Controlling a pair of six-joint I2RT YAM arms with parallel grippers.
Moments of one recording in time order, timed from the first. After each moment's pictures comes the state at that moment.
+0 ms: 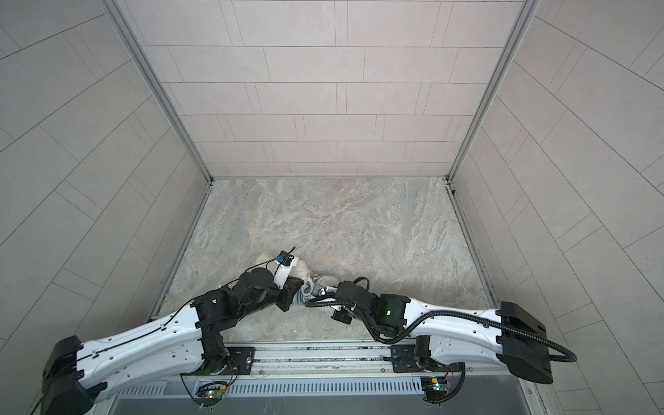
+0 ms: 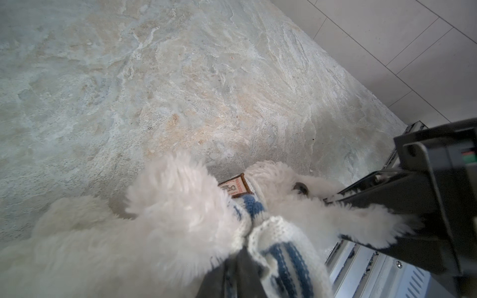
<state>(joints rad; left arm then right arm) -0.99 0.85 0.52 -0.26 -0.11 -0.37 1.17 1.06 0.55 -0.17 0.24 -0.21</state>
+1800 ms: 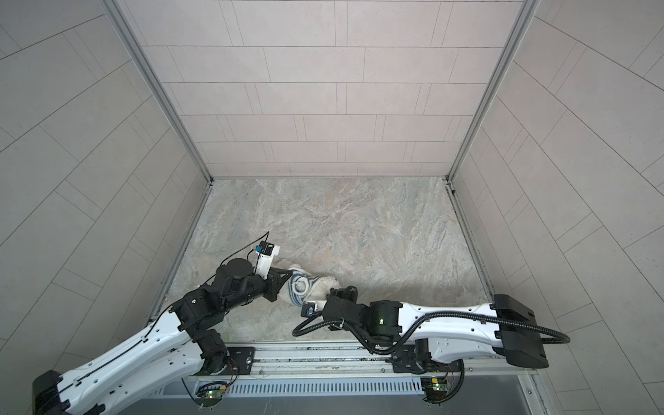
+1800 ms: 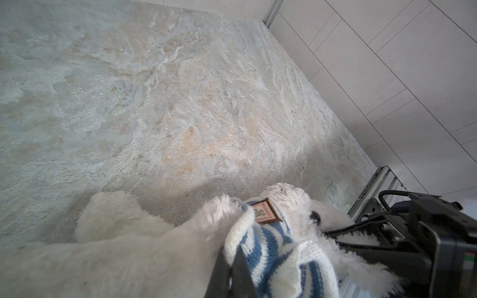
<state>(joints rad) -0.78 0.71 0.55 -0.35 0.04 -0.44 1.36 1.11 0.66 -0.32 0.51 -0.39</state>
